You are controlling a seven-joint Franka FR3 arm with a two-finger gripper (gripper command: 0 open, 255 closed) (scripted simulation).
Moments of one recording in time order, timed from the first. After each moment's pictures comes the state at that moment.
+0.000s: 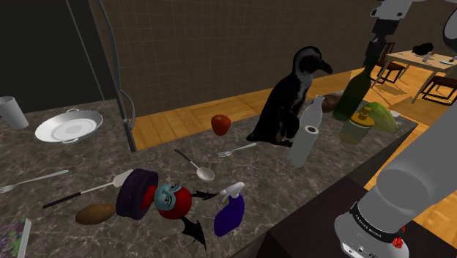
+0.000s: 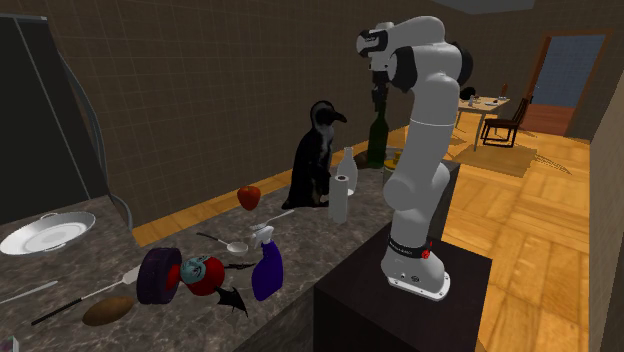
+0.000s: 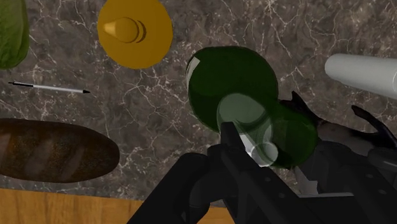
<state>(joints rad) -0.21 -0.03 -0.66 -1.60 -0.06 1.55 -0.90</state>
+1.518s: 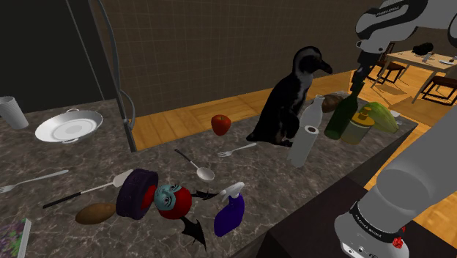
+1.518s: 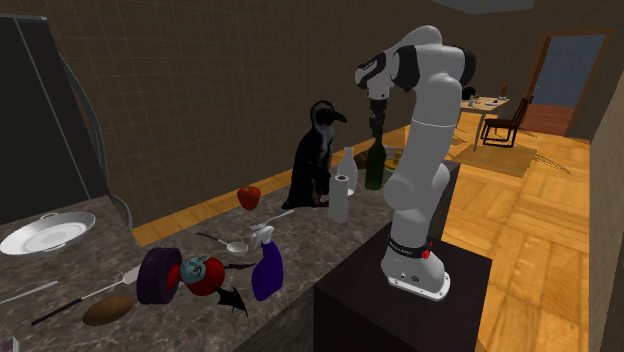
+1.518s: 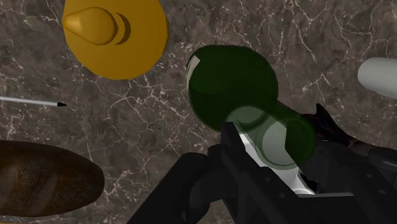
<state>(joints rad) -0.21 -0.05 -0.66 -1.93 -0.07 1.86 -0.88</state>
